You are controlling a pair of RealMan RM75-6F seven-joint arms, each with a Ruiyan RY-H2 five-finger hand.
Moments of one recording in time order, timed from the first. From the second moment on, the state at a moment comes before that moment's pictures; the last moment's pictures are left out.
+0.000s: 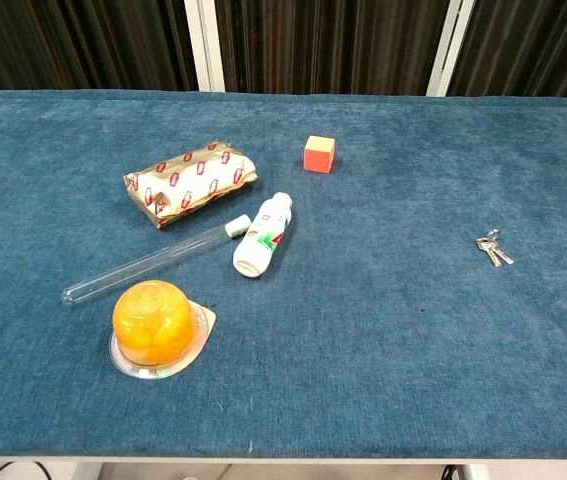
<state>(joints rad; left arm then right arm) -0.14 -1.14 -0.10 -1.62 1.35 1.41 0.07 0.08 -1.04 -0.02 -1.63 -1.61 1.52 -0.04</state>
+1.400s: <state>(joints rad) -0.14 -1.14 -0.11 -1.64 1.31 1.39 0.07 0.48 -1.25 0.08 -1.33 -1.50 0.95 0.12</state>
